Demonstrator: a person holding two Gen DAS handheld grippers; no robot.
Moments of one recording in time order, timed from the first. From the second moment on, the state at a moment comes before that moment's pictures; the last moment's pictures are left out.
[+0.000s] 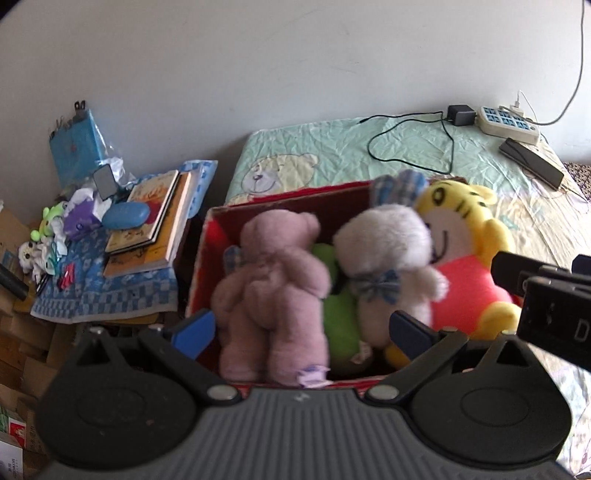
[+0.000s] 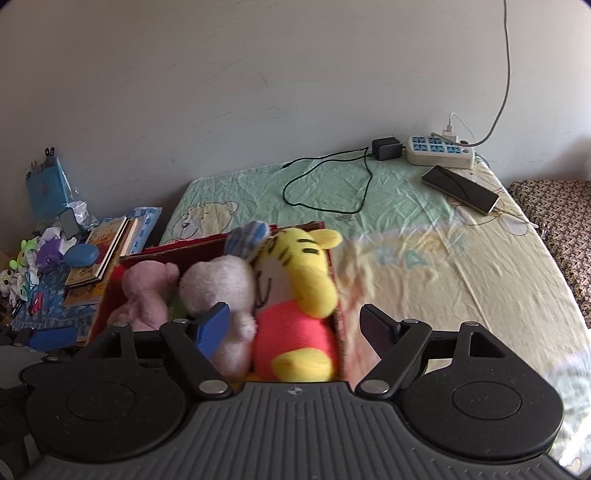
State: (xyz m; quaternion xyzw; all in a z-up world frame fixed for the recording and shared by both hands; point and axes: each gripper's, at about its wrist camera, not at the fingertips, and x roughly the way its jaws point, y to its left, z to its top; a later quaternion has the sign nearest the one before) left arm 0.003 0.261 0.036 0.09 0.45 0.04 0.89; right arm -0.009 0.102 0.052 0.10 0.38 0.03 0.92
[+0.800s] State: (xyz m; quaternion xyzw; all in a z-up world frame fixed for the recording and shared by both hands) left arm 0.019 0.325 0.025 0.05 0.44 0.02 0.90; right arm 0.011 0.159 0.047 0.07 0.39 0.01 0.92
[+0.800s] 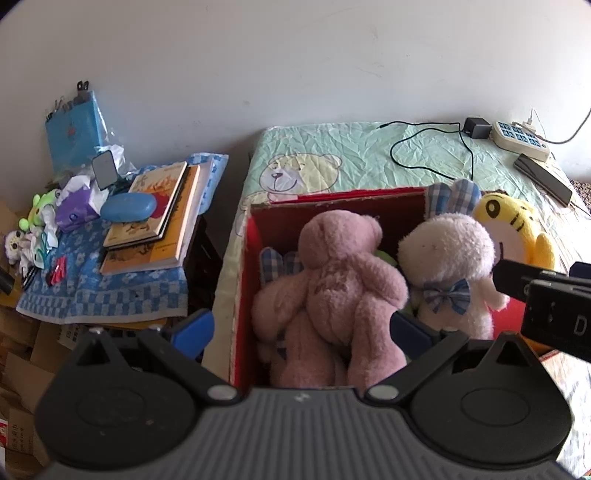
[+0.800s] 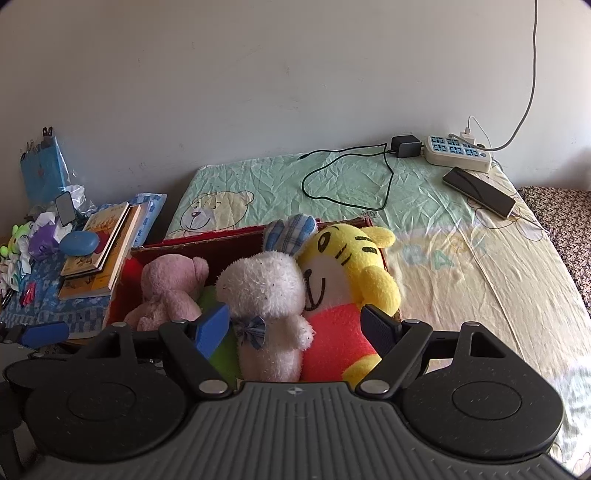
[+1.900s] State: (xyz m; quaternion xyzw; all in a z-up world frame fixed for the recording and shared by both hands) left arm 0.017 0.308 0.017 0.06 0.45 0.03 0.89; right arm 0.012 0.143 0.032 0.07 0.38 0.02 0.92
